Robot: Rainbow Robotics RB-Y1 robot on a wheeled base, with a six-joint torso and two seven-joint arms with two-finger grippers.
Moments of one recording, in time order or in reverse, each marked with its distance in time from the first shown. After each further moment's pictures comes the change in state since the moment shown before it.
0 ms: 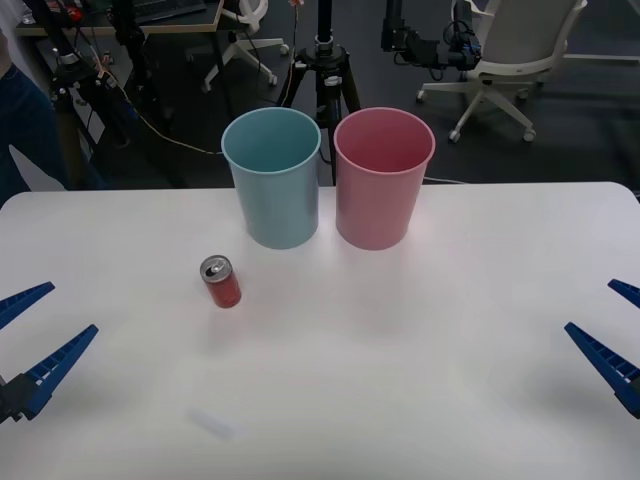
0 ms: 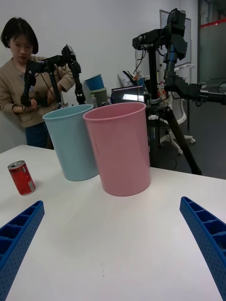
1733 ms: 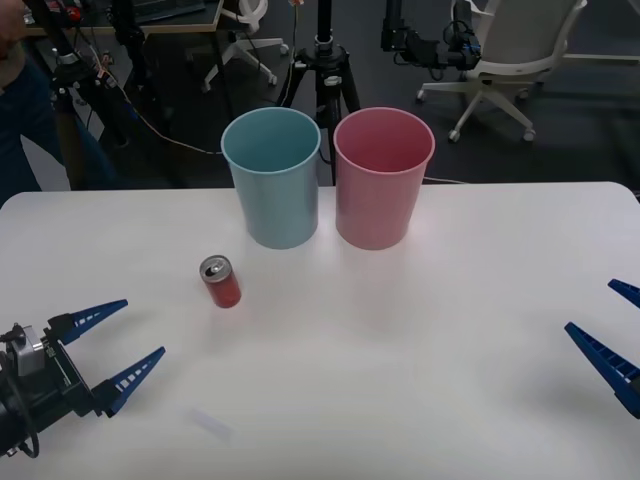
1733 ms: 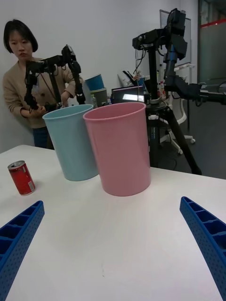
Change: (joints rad) right arm 0.000 0.000 0.000 0.000 0.000 0.000 0.000; left arm -0.232 0.104 -0.297 0.453 0.029 0.012 -0.401
